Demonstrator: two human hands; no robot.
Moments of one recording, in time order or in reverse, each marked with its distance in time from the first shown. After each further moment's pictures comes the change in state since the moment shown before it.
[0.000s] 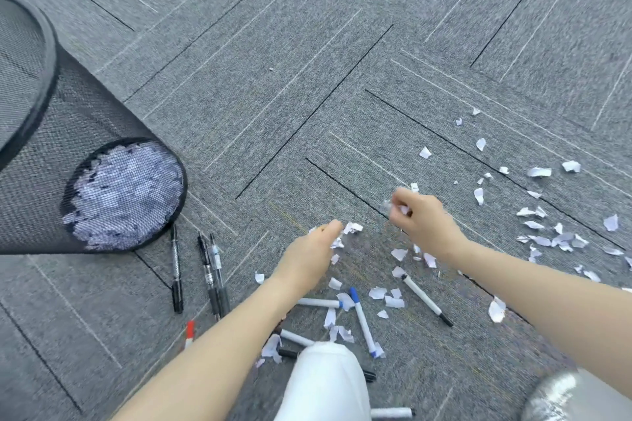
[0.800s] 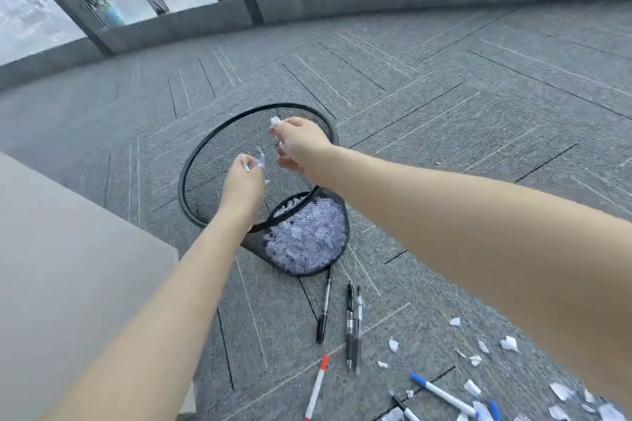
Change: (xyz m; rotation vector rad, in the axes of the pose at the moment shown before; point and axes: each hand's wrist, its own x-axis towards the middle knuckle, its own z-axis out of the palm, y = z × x) left_hand -0.125 -0.094 -0.289 -0.659 0.985 -0.677; right_hand 0.100 -0.437 0.032 0.895 -0.396 -0.110
